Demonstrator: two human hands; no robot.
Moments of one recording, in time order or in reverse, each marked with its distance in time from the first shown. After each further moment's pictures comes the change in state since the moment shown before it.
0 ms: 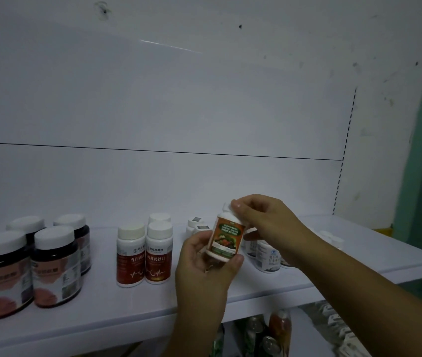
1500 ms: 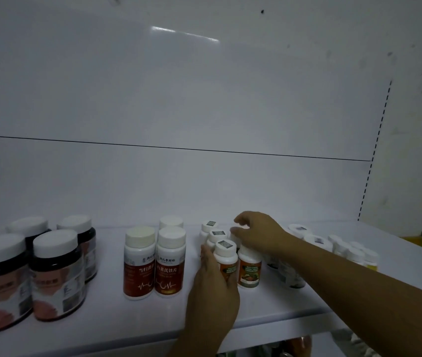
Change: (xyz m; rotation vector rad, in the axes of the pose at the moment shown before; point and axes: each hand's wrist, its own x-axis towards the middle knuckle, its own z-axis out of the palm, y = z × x) left_hand 0.059 -0.079 -0.030 0.965 -0.121 -0.045; right_hand 0.104 0.075 0.033 -0.651 -0.116 0.055
